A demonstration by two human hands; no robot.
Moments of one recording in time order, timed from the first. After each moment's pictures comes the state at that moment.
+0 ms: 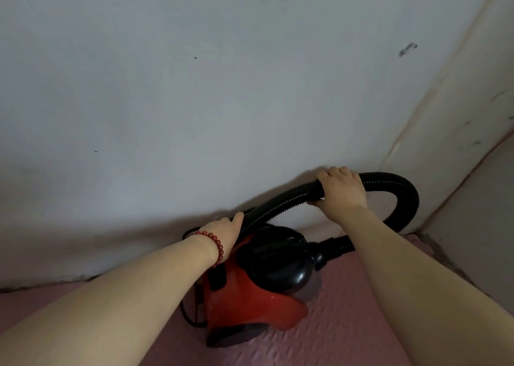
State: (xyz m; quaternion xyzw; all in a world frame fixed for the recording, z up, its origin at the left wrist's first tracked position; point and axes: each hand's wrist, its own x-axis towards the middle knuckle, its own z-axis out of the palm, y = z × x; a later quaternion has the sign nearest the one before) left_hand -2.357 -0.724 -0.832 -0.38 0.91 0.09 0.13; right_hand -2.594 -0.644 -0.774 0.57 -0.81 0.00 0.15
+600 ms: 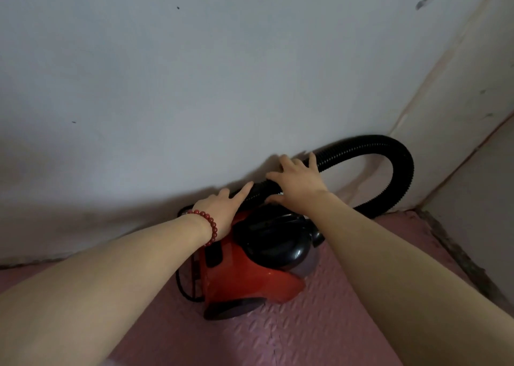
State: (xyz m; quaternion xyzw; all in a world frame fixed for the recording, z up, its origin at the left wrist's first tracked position) left_hand -2.358 -0.724 -0.837 -0.37 0.92 0.08 0.08; right_hand -2.539 -0.665 -0.795 0.68 -0.73 -0.10 0.05
